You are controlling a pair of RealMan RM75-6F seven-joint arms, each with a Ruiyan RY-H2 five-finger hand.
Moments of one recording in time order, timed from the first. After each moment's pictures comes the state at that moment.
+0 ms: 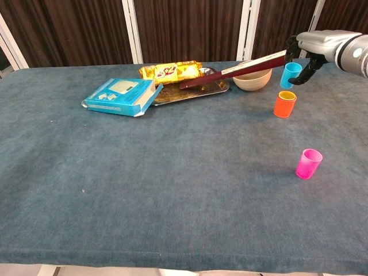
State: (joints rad) left arm -0.21 -1.24 0.03 -1.42 1.65 1.44 0.00; right arm 0.86 -1.51 0.27 -1.18 -0.68 0.88 -0.54
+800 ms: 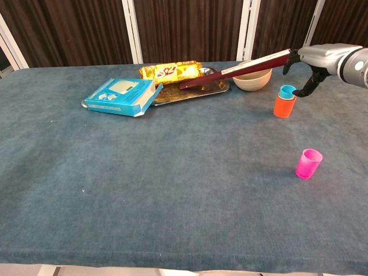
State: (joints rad) left arm -0.21 -1.24 0.04 -1.42 1.65 1.44 -0.01; right arm 0.86 -1.52 0.23 -1.16 -0.67 0.84 -0.54
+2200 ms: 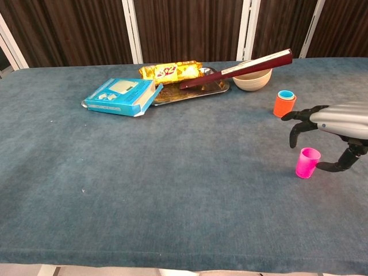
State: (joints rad) left arm -0.20 -1.24 0.04 -1.42 1.67 1.46 -0.01; right arm 0.63 -1.29 -0.01 -1.62 -1.15 0.88 -0.46
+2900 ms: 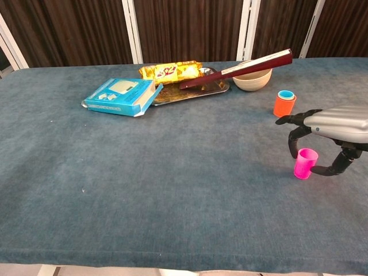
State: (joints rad) left arm -0.20 -1.24 0.04 -1.43 1.67 1.46 -0.01; right arm 0.63 -1.31 -0.01 -1.62 -1.16 0.88 -0.46
